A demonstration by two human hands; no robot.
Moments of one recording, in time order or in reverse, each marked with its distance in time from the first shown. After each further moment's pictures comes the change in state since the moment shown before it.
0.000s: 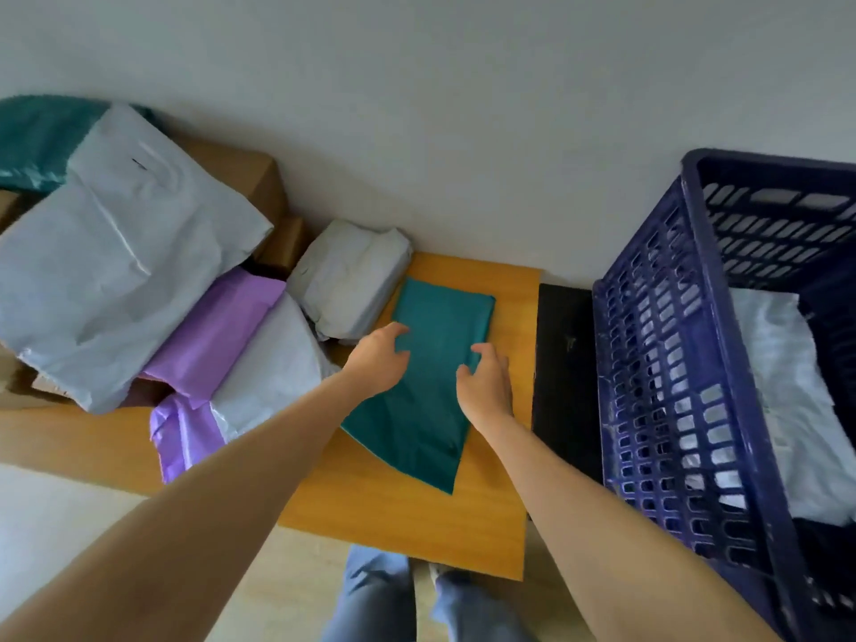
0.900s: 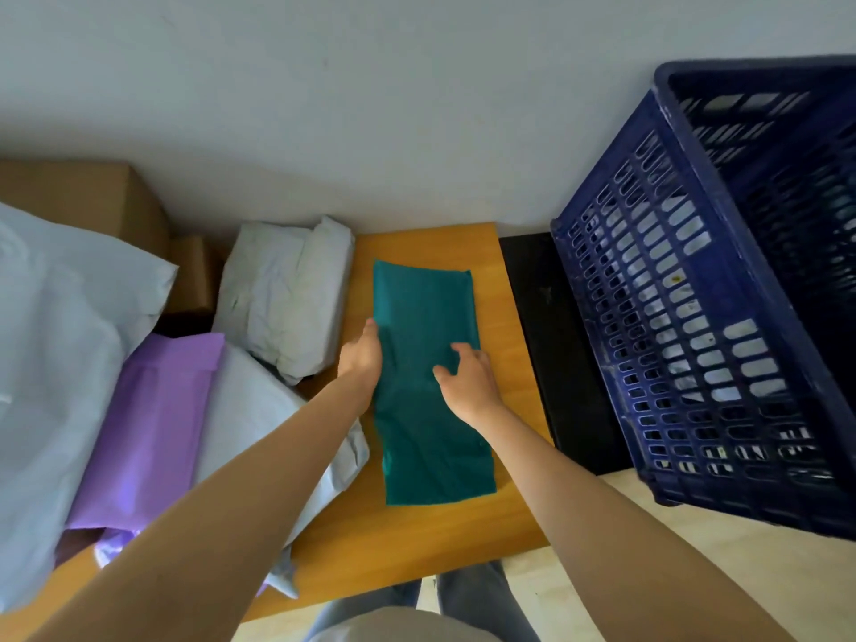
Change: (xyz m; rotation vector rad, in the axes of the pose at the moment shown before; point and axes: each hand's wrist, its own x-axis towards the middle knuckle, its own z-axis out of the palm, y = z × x) left_hand 0.090 -0.033 0.023 -0.768 -0.163 -0.504; right_hand 0.018 -0.012 0.050 -0.013 -0.037 0.295
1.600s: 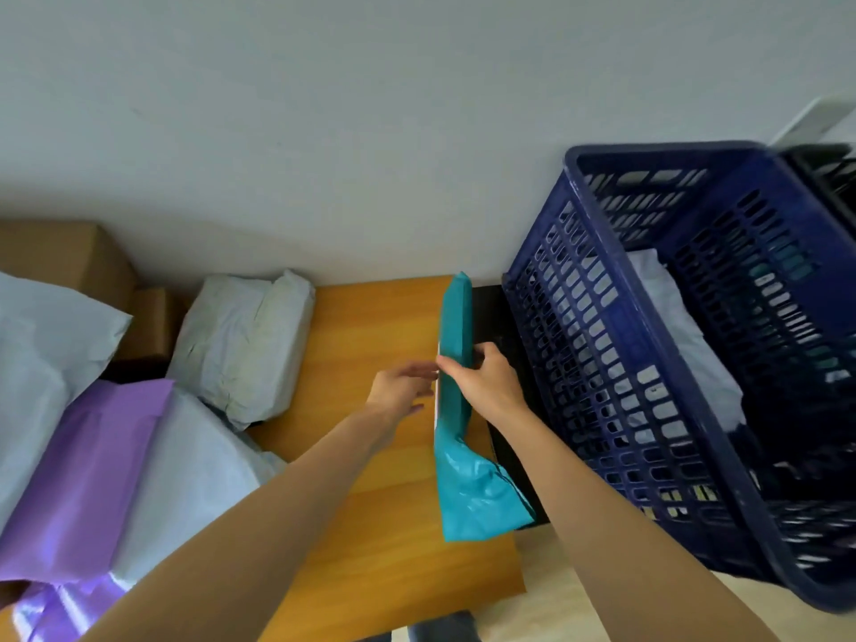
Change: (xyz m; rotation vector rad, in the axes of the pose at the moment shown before) left_hand -0.066 0.021 0.081 0.047 -0.356 0.197; right_hand 0.009 0.007 -0.109 0.146 0.135 0.006
